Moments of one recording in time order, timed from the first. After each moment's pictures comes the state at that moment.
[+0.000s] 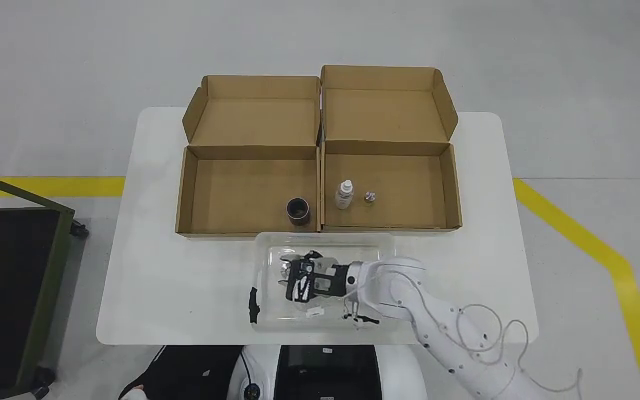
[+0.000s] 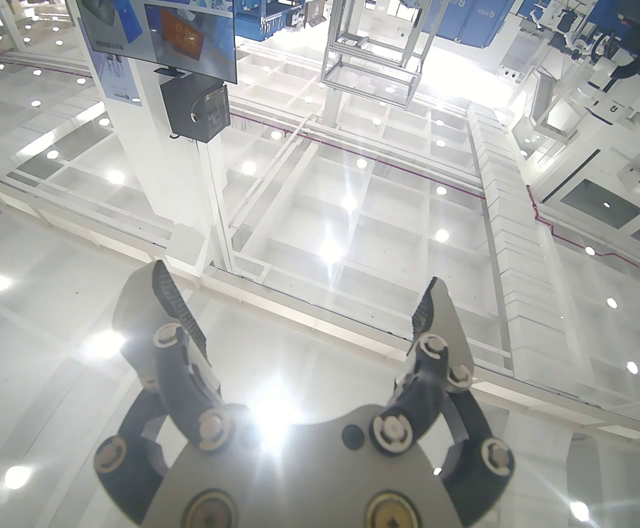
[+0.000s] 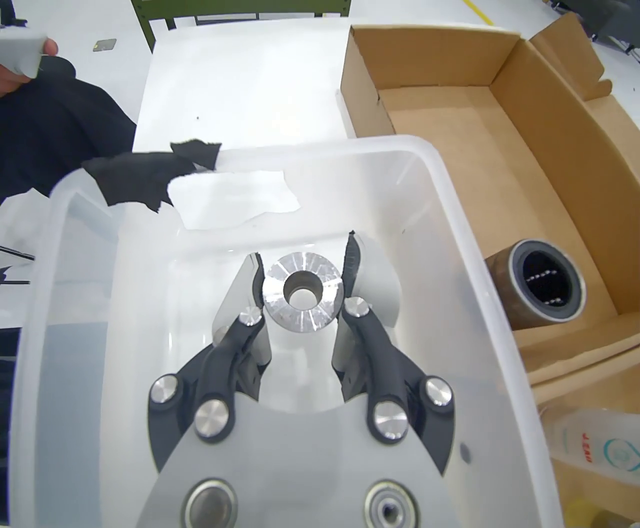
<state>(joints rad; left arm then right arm) -0.17 -0.33 -0.48 -1.21 3.07 0.34 0.06 -1.12 -1.25 0.83 -1.69 -1.46 -0.69 0.25</state>
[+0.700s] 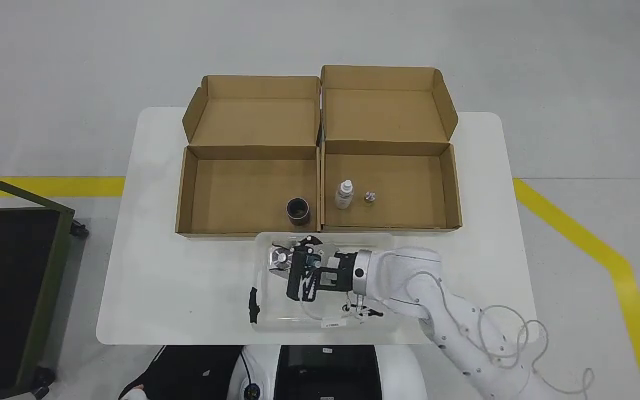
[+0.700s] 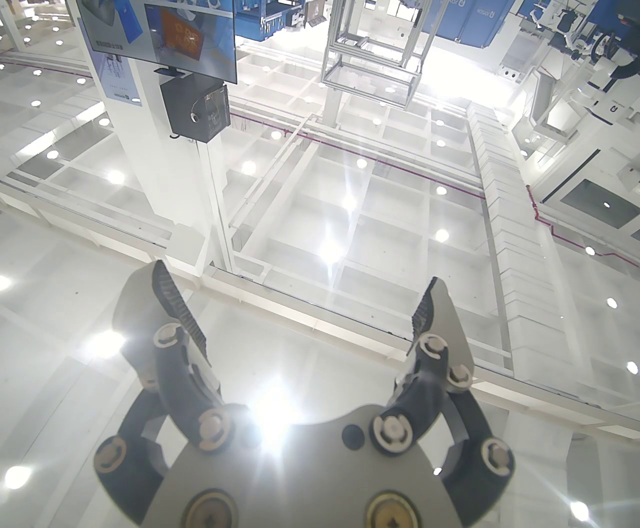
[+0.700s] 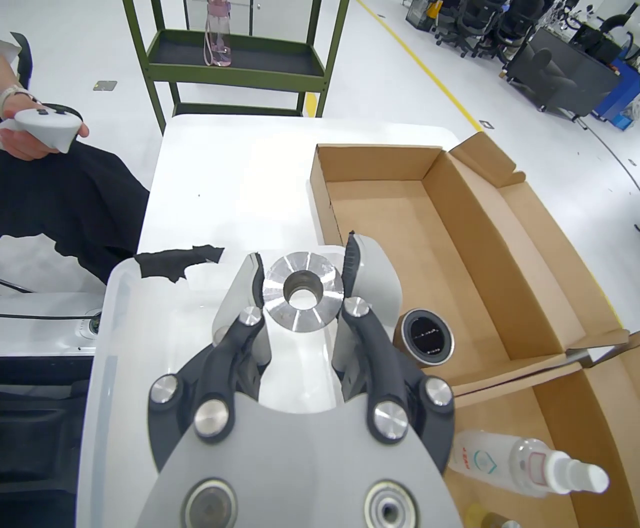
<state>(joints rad) -0.17 -0.33 -0.48 -1.21 3.07 0.34 0.06 -1.10 -1.24 0.88 -1.84 -1.42 -0.70 0.24</state>
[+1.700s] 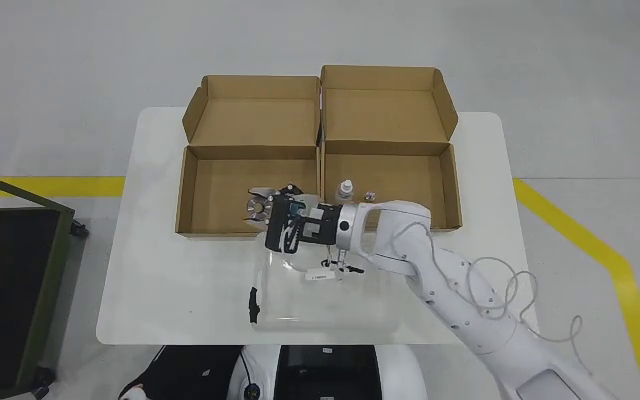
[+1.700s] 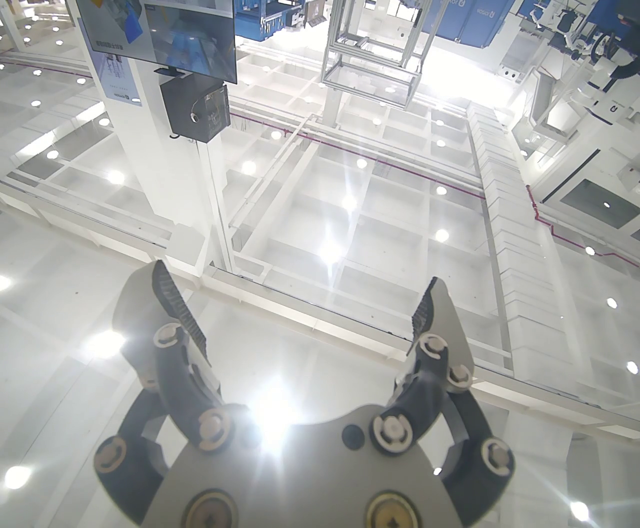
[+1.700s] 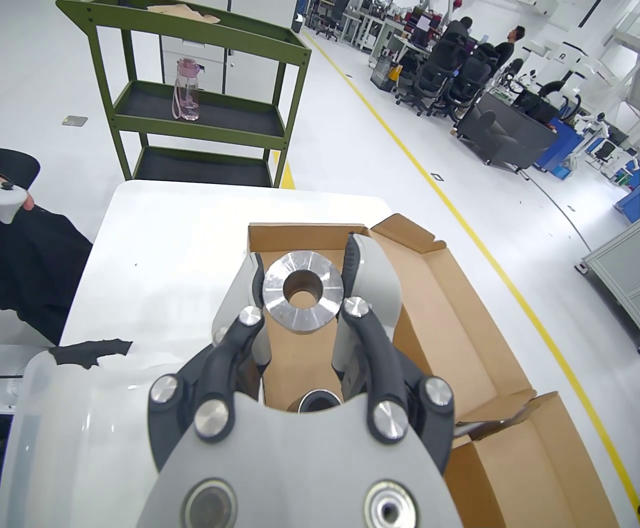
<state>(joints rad) -0.17 -0.33 -0.48 -1.21 3.07 0.34 0.06 -0.82 -1.31 0.80 -1.68 -1.33 -0.60 0.18</state>
